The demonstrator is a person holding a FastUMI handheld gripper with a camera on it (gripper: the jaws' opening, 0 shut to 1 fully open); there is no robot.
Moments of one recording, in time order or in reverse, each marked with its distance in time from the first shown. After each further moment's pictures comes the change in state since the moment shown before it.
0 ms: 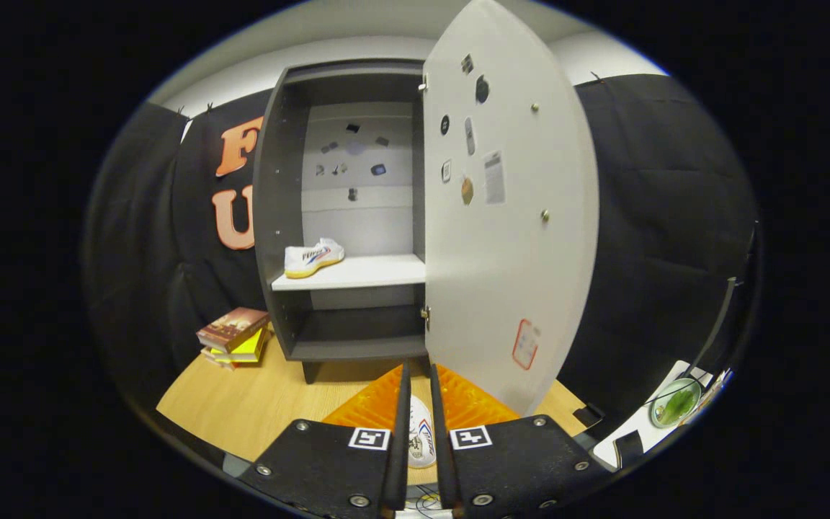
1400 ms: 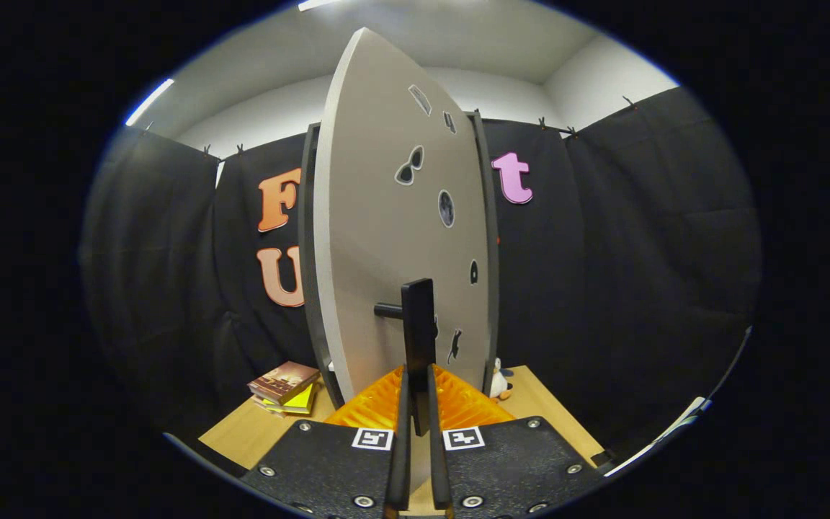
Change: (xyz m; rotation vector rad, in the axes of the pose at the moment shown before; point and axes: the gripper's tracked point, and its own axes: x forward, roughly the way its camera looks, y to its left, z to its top) arm -0.032 0.028 0.176 0.040 -0.233 0.113
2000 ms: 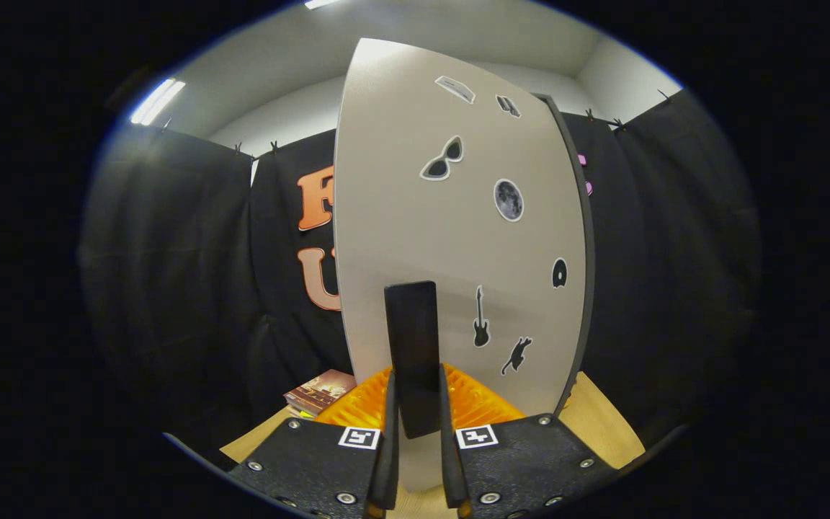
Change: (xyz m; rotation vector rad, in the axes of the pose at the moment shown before) arm 0.027 0.071 0.001 0.027 0.012 0.203
